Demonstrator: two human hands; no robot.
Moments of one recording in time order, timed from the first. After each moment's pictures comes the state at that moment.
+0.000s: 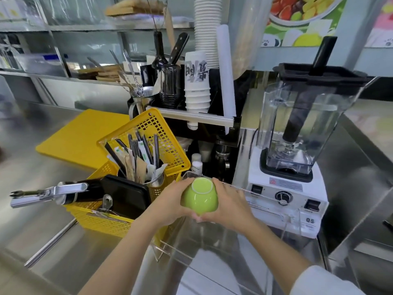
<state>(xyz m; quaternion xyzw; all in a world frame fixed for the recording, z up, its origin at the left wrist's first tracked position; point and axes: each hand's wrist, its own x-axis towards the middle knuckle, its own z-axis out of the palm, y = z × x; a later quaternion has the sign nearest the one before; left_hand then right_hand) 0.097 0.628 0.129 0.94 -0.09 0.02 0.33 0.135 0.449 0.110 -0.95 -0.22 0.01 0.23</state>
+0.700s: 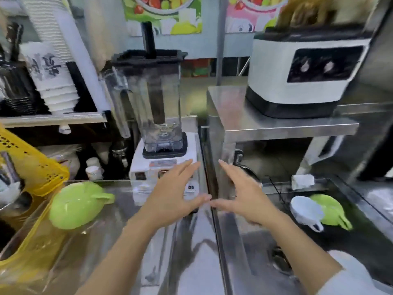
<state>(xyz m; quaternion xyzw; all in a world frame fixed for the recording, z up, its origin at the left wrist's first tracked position) 0.079 0.369 0.158 0.90 -0.33 0.06 0.29 0.051 0.168 0.131 -0.93 -0.08 -0.10 0.34</state>
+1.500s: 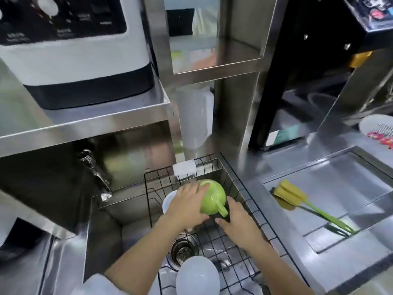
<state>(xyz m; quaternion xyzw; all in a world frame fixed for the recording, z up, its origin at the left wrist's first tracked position) 0.089 -0.046 -0.008 0.89 -0.44 -0.10 0.06 -0.029 -0.168 -0.030 -0.91 0.22 0.02 0.35</state>
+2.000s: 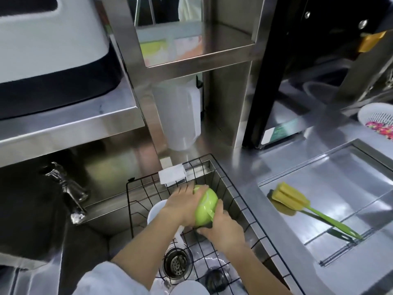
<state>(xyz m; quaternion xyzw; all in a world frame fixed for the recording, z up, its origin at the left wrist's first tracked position) 0.131 -0.086 -0.039 0.87 -0.46 -0.18 -0.06 0.008 -0.163 -0.059 -0.90 0.30 0.09 0.30</state>
